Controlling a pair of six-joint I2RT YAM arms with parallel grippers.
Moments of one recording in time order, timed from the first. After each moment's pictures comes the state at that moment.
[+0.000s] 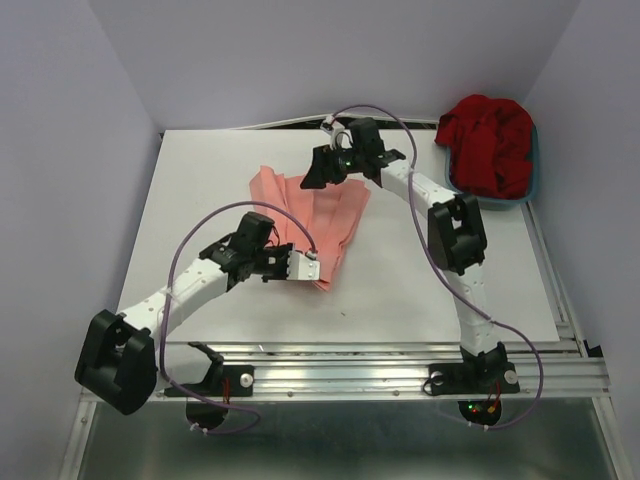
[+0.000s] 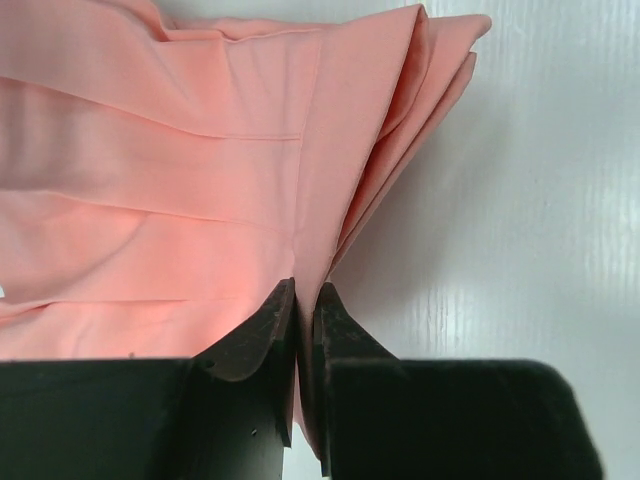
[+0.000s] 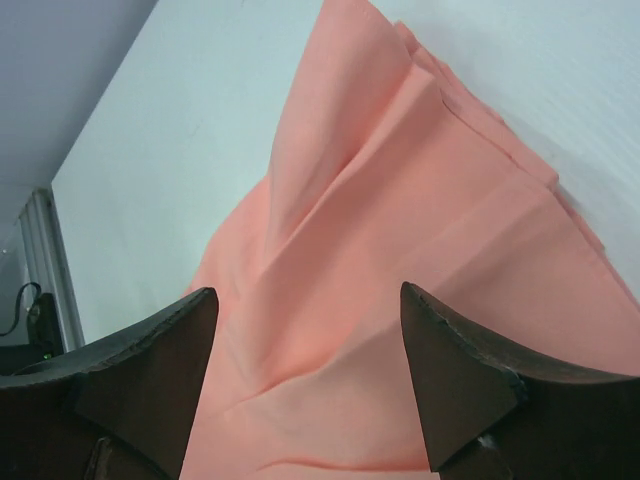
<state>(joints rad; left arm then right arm) -0.54 1.20 0.70 -0.40 0.44 1.11 0.46 2.33 2.02 -0.27 -0.73 0.22</state>
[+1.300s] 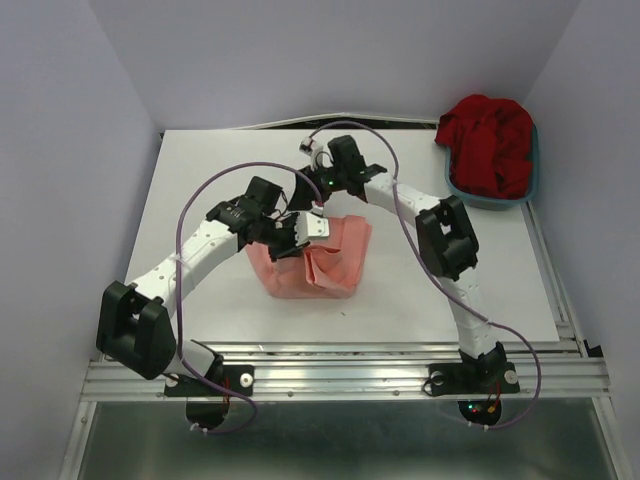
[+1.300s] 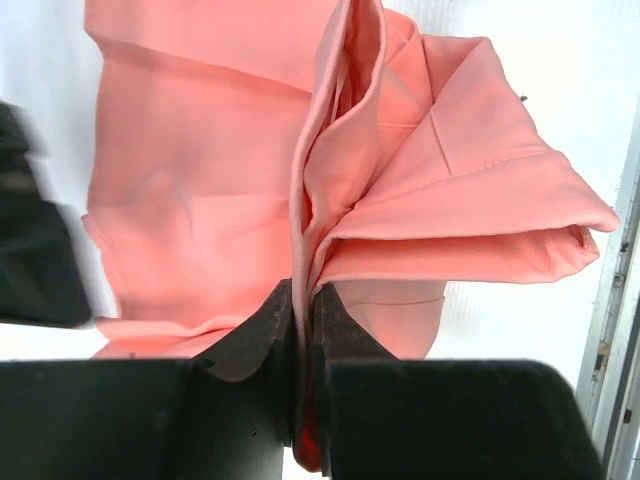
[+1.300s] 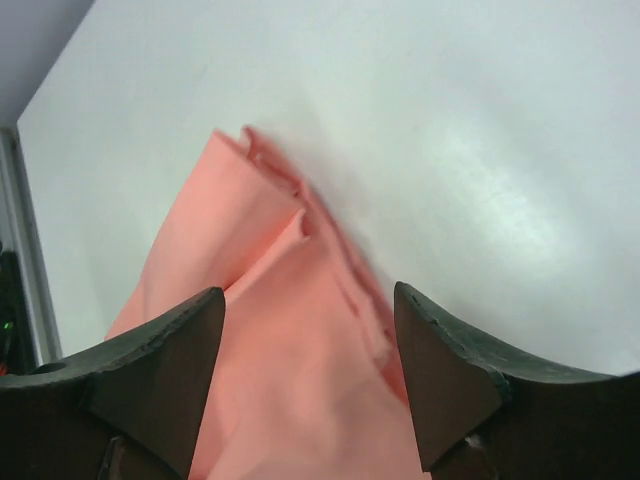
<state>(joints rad) -0.50 1.39 1.11 -0.72 0.54 0.88 0.59 2.32 1.88 -0.21 -0.72 0.17</state>
